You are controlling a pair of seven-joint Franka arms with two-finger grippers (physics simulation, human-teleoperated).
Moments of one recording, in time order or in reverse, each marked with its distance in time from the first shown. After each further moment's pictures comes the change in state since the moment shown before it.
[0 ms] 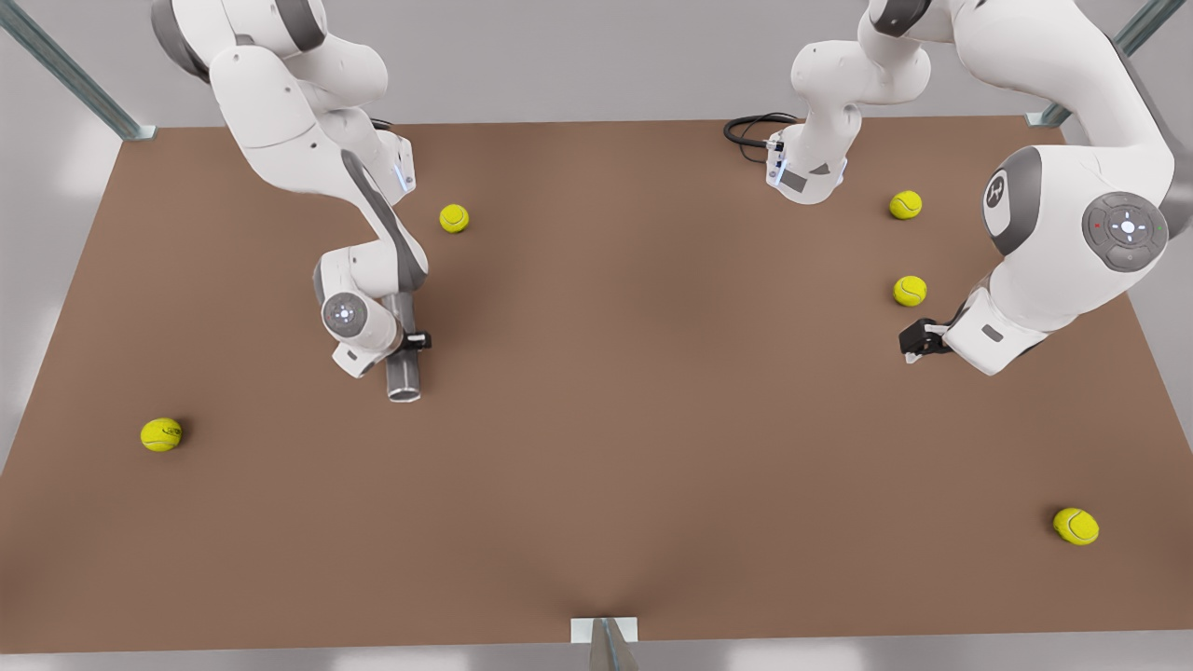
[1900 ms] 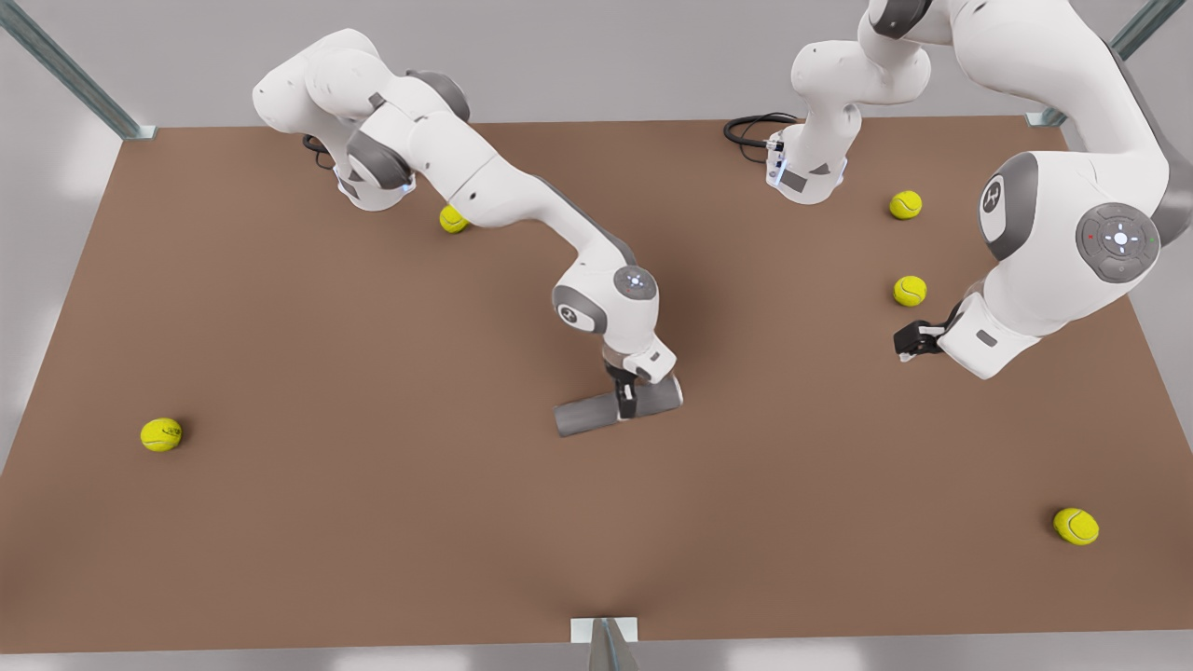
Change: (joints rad) left arm 0.000 0.009 -0.004 0.000 -0.009 -0.030 -0.039; right arm 0.596 0.688 0.025 1.237 -0.412 -0.216 -0.769
